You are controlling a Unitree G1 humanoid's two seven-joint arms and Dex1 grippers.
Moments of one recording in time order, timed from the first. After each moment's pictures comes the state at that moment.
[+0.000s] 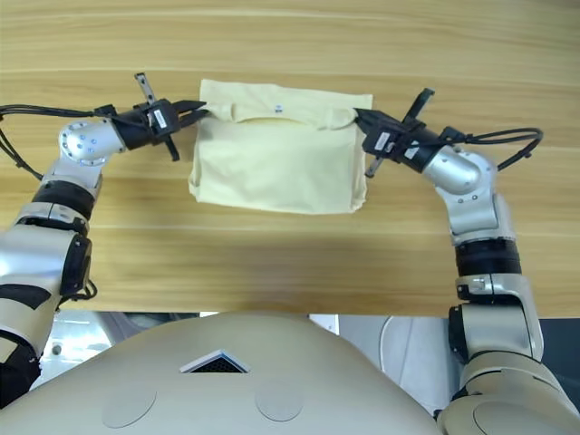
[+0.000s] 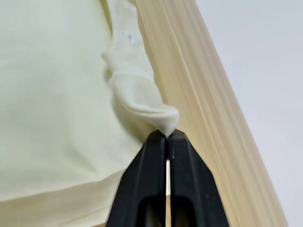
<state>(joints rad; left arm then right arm) -0.63 0.44 -0.21 1.16 0.21 -0.91 -0.69 -0.22 -0.65 0.12 0.38 -0.28 -0.52 0.58</state>
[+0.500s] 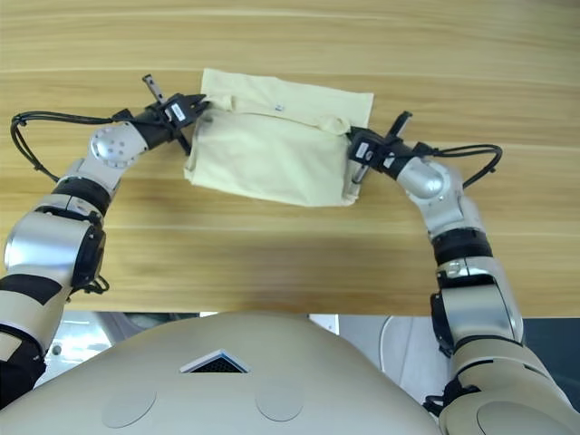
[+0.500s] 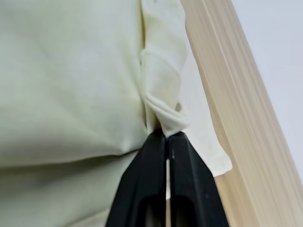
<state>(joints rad) -0.67 0.38 -0.25 1.29 0.35 -0.81 -0.40 -0.29 -0.56 0.22 0.67 -0.38 -0.55 0.40</state>
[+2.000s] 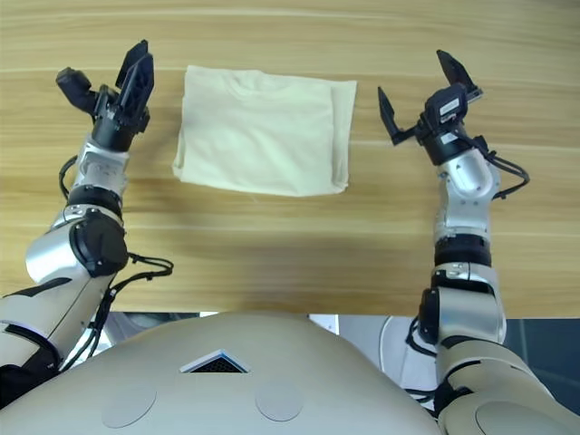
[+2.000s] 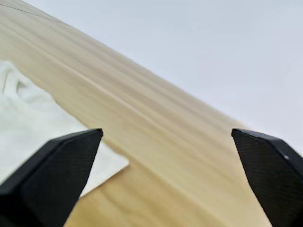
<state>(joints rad) -0.59 0.22 0.55 1.10 -0.56 -0.12 -1.55 -0.25 -0.50 -0.11 0.56 0.09 -0.60 0.53</state>
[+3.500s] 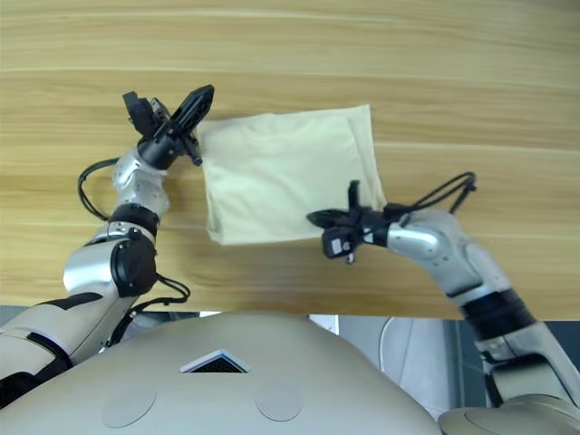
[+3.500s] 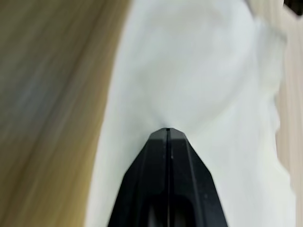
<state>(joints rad) -0.53 0.08 0.34 1.12 -0.46 -0.46 -1.41 0.15 -0.92 0.33 -0.12 -0.33 -0.47 0.70</state>
